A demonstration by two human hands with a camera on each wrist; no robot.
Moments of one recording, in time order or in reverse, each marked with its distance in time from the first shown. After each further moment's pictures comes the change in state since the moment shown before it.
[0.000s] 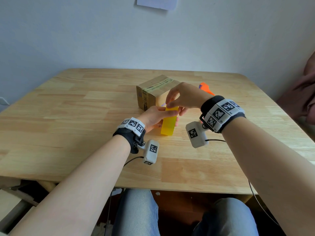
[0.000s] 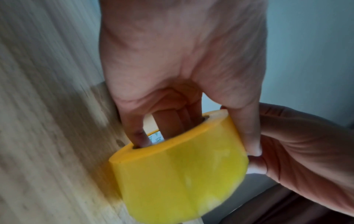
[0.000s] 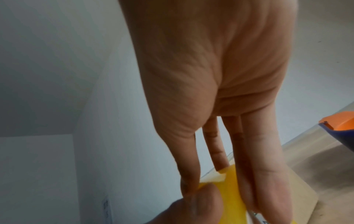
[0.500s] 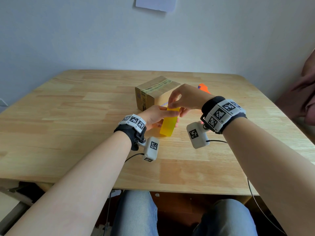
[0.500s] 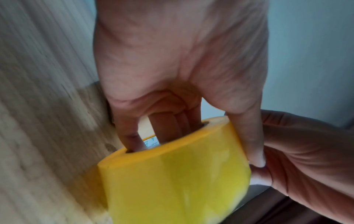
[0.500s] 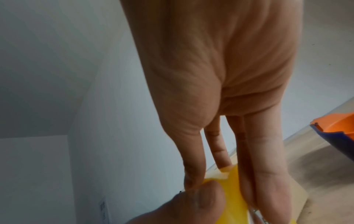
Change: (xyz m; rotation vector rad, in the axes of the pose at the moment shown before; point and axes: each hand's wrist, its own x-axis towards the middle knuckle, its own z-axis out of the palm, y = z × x) left_hand 0.002 0.013 0.003 0.074 -0.029 -0.019; right_hand -0.002 0.009 -0.004 0.019 0.000 0.051
